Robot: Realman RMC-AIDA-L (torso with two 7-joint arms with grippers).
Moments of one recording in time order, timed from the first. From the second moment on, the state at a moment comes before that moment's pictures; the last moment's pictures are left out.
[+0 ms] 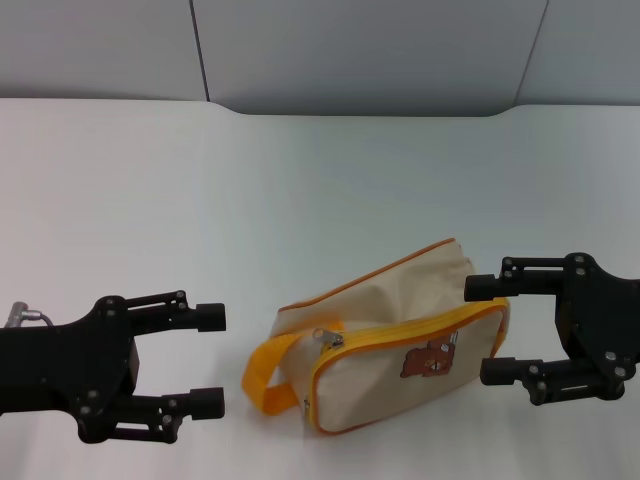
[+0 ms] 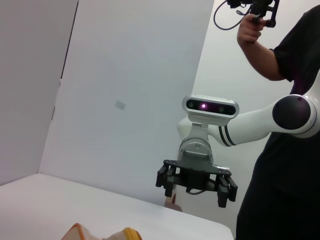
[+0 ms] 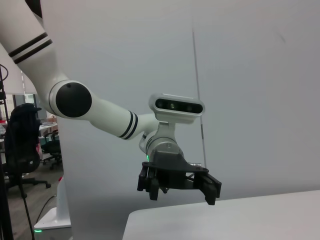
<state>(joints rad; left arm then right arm) -0.42 -1.95 0.82 0.53 1.80 2.00 -1.20 0.55 1.97 -0.65 -0.53 -1.97 -1.99 1.08</state>
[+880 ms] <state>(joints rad) -0.42 -1.99 0.82 0.52 1.84 1.91 -1.19 0.54 1.97 -0.64 -0.53 -1.97 -1.99 1.08</state>
